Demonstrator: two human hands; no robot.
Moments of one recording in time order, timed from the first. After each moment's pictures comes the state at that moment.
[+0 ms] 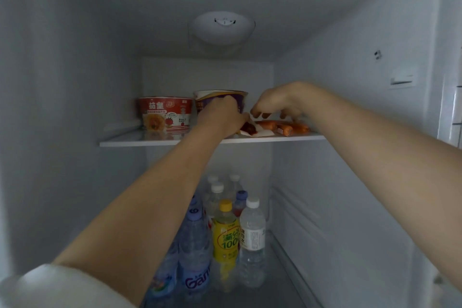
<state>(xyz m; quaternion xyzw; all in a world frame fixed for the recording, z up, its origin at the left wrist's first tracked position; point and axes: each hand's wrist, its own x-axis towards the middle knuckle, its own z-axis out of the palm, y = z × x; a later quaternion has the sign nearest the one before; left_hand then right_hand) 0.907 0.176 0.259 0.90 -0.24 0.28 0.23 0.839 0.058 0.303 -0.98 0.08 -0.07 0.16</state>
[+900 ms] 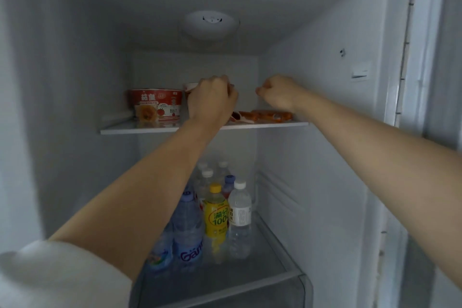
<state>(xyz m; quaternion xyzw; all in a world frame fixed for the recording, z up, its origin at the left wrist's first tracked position) 0.851 0.183 0.254 0.79 -0.26 0.49 0.26 0.797 0.035 0.286 -0.94 0.05 -0.31 0.14</state>
